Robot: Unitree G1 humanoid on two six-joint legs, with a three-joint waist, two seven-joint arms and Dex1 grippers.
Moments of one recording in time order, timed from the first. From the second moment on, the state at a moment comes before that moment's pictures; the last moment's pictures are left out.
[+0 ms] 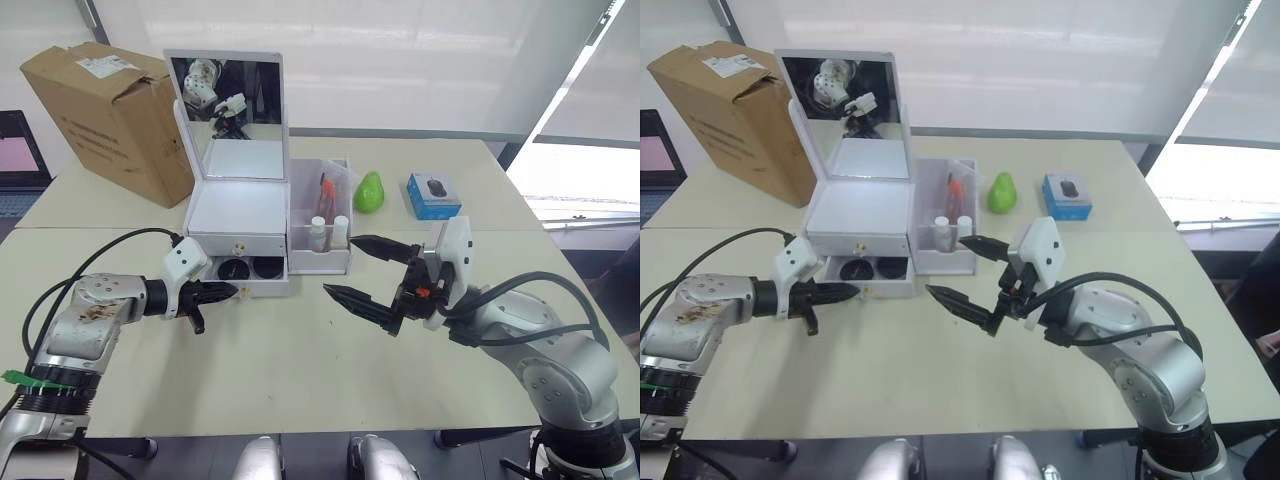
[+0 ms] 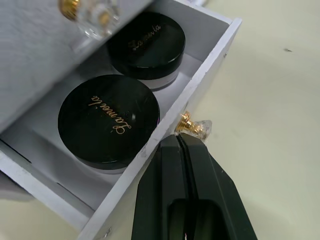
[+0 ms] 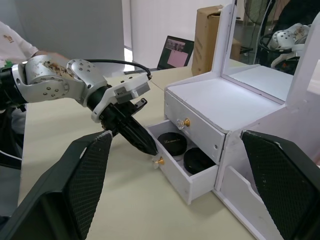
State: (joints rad) left arm -0.36 0.80 -0.01 0.09 -0.26 0.46 -1.03; right arm -0.31 -0.55 0.03 -0.70 0.77 0.70 0.54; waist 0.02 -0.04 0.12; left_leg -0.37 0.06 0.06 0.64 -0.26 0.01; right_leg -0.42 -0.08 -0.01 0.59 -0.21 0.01
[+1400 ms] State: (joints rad) left arm -0.02 0.91 0.55 0.00 -0.54 0.49 -1.09; right arm -0.04 -0.73 -0.29 -0.54 0.72 0.58 0.69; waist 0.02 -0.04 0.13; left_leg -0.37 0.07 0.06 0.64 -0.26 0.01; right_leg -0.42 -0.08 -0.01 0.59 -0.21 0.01
